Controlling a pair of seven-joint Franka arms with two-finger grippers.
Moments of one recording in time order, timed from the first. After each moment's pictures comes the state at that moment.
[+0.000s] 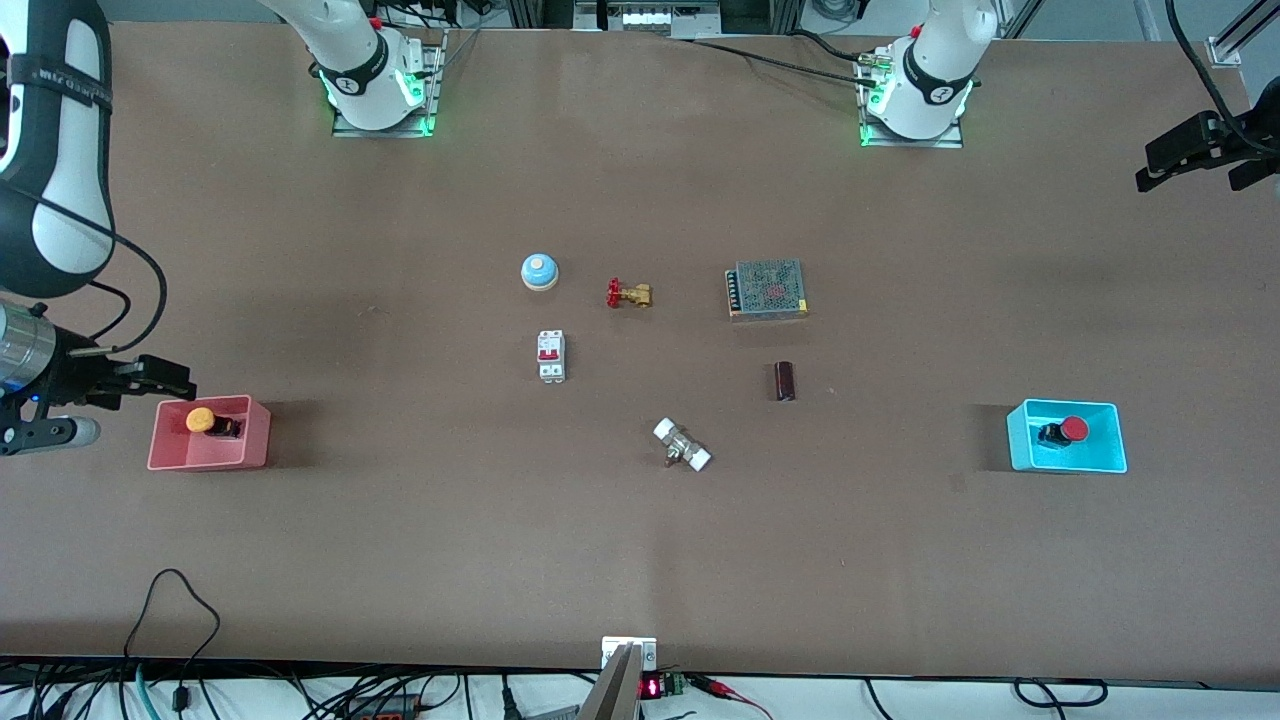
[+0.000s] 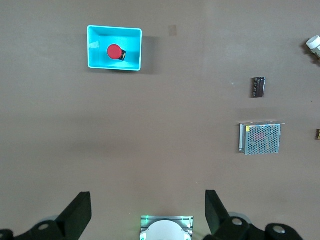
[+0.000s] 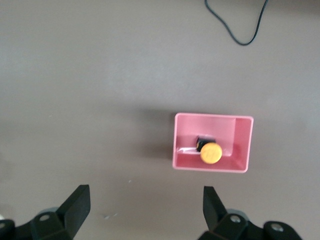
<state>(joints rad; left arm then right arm) 0.04 -0.07 0.03 -1.56 0.00 1.38 0.03 0.20 0.42 -0.35 -1.43 0.17 1.80 -0.29</state>
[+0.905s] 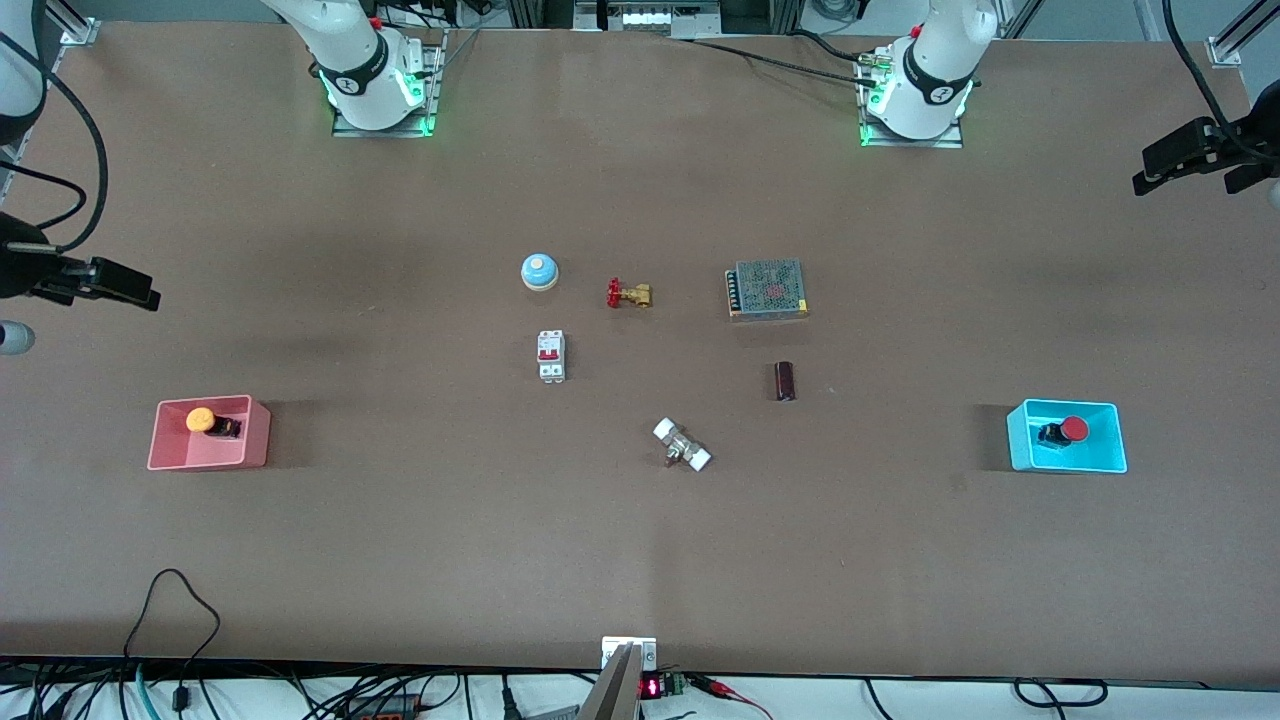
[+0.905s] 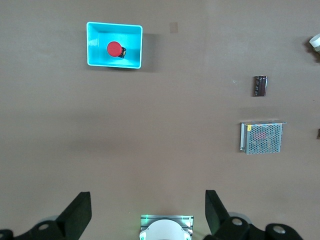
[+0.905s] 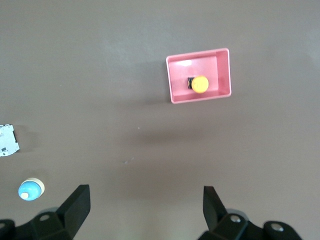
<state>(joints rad) 0.02 -0.07 0.05 -1.57 0.00 1.38 0.03 0.10 0.20 -0.17 -1.44 0.00 1.54 0.00</state>
